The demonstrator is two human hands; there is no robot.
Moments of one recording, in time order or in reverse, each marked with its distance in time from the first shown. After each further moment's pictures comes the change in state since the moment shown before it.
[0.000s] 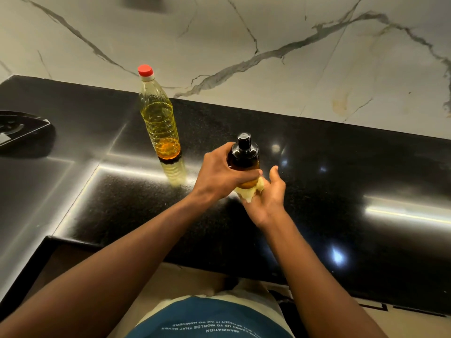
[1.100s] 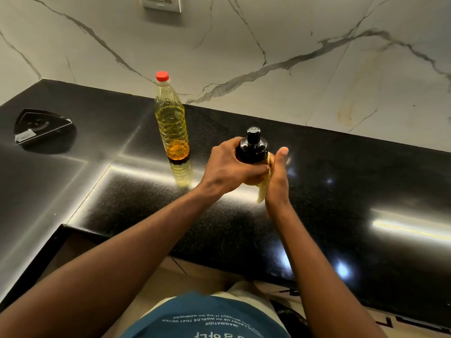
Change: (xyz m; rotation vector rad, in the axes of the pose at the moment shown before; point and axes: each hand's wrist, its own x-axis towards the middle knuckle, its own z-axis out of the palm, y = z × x) left_hand -0.010 0.033 -0.004 0.050 0.055 0.042; right_hand -0.027 -0.019 0.014 -0.771 -0.052 -0.502
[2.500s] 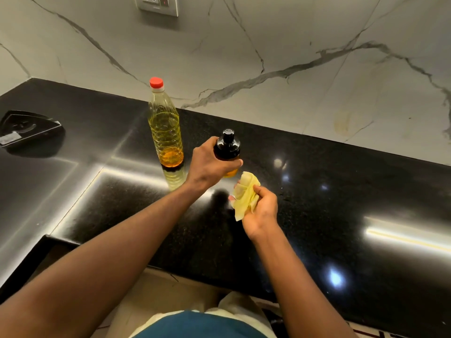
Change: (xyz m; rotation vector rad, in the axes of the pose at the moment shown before) left_hand 0.054 -0.055 -0.011 0.125 0.160 -0.048; right_hand 0.020 0.039 0.015 0.659 0.232 0.550
